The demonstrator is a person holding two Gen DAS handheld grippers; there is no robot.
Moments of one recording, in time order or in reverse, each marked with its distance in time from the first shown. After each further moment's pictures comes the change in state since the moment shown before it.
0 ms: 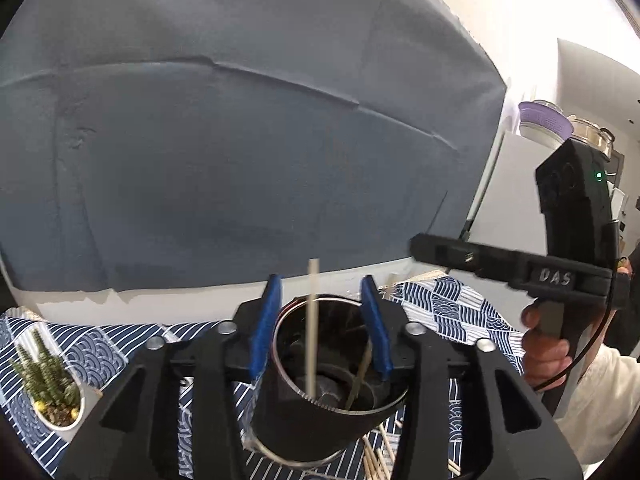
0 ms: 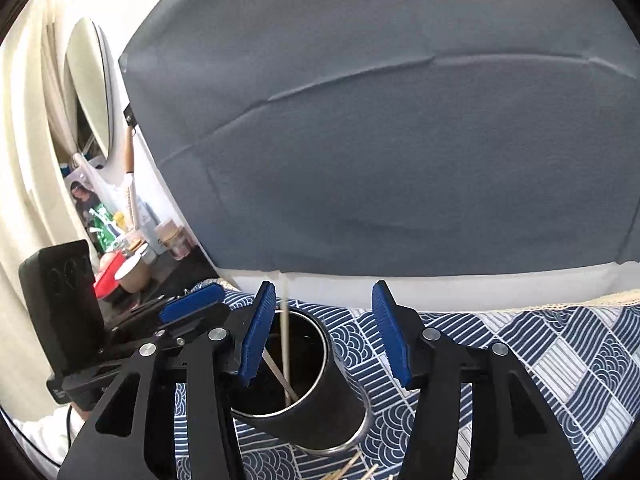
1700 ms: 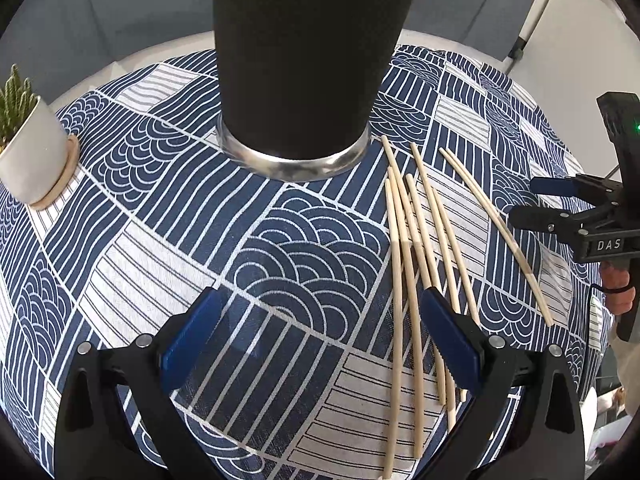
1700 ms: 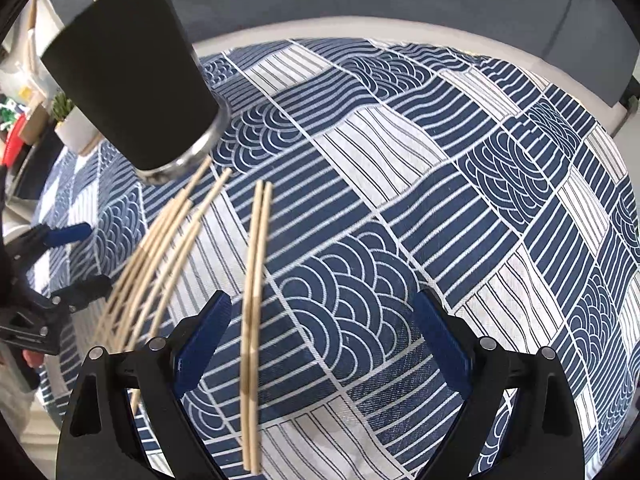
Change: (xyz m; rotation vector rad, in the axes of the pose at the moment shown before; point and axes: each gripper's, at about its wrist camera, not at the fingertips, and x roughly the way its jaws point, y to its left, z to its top) left arm 0.014 -0.032 -0.172 -0.005 0.656 0.167; right arm -0.015 -0.078 -0.191 0.052 0.588 -0.323
